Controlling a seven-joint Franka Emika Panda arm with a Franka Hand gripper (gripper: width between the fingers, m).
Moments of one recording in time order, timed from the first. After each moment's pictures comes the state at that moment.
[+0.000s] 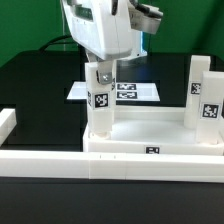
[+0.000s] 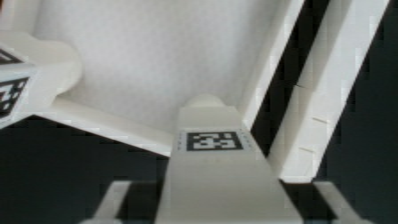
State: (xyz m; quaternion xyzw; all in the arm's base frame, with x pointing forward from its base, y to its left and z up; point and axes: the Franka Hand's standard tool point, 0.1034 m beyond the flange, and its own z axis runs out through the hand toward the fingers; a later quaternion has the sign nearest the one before) arm 0.595 -0.058 0.116 -0.82 0.58 0.01 0.06
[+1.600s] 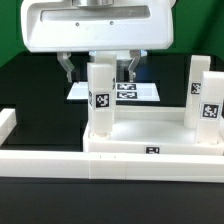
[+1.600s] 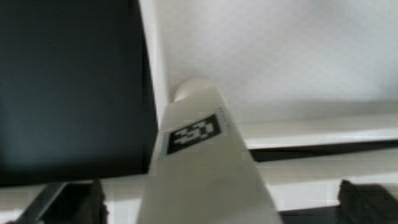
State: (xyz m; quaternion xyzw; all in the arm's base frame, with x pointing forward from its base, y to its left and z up) arm 0.596 -0.057 0.114 -1.00 0.00 -0.02 0.02
